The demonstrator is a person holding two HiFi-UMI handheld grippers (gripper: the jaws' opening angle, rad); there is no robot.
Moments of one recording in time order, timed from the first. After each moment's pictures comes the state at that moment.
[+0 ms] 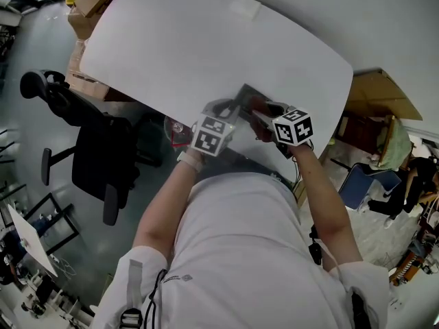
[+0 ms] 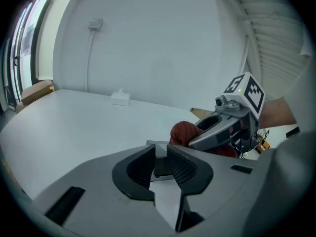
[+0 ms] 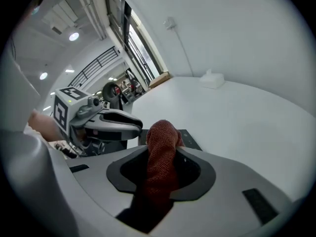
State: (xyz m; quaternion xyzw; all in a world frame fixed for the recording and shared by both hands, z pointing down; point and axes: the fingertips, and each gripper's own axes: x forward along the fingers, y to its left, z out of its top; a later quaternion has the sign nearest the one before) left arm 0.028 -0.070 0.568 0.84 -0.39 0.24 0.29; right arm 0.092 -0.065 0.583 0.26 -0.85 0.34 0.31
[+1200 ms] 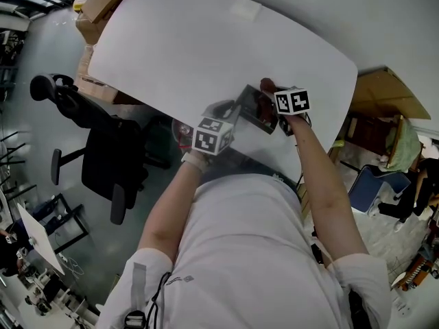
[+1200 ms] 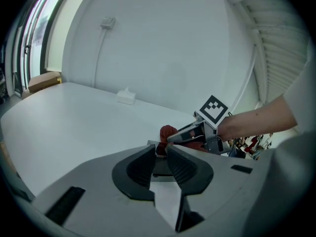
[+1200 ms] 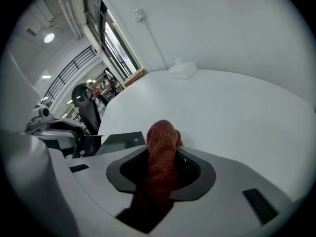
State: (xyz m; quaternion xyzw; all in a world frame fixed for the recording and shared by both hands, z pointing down) left arm 0.022 -0.071 0.575 0.83 -0.41 0.21 0.31; right arm 0.130 -0.140 0.650 0.36 -0.79 0.38 0.33
